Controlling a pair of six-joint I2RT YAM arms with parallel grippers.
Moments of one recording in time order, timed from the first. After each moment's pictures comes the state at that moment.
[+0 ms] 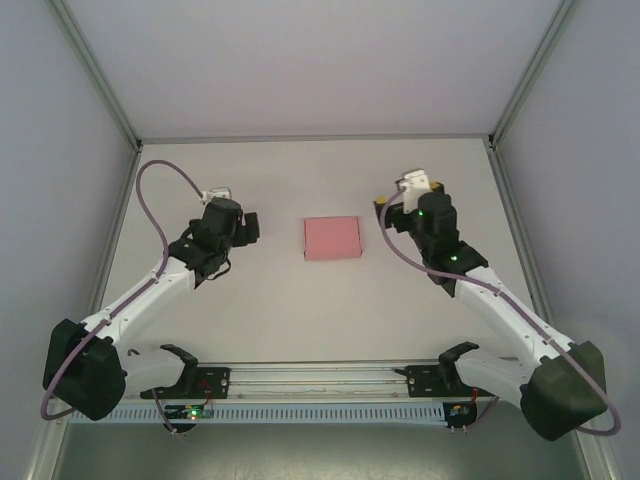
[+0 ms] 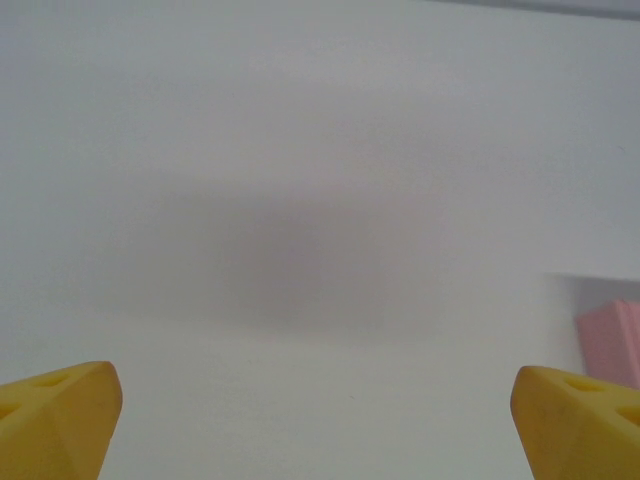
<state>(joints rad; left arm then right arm) -0.38 1.20 0.79 -0.30 -0.35 -0.39 0.35 1.06 0.70 0.04 0.23 -0.06</state>
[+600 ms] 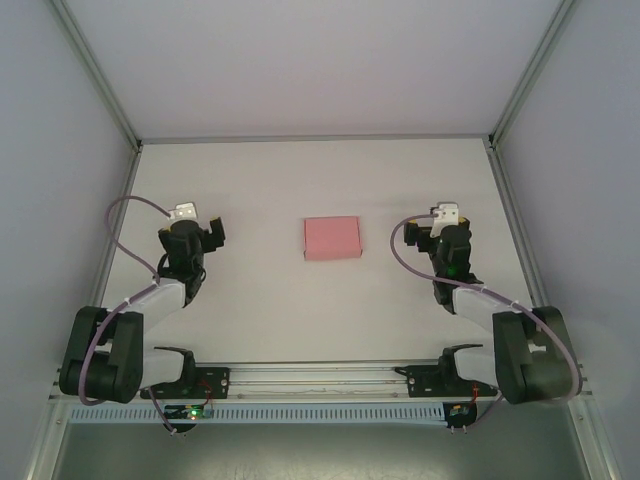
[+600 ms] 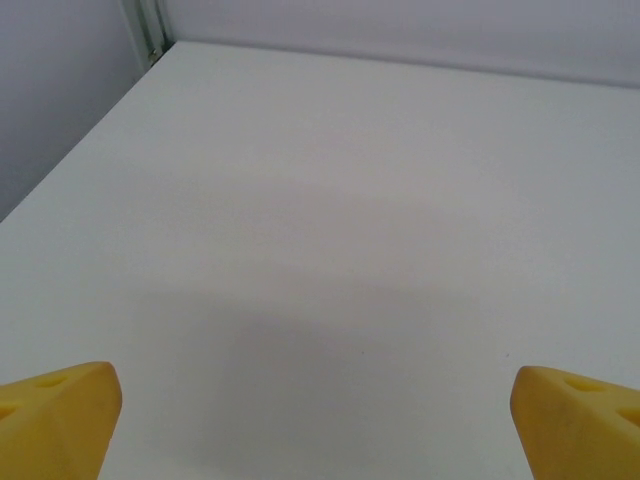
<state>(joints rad) -0.05 1.27 0.41 0.43 -0.24 -0.15 0.10 1.27 0.32 0.66 0.12 -0.01</state>
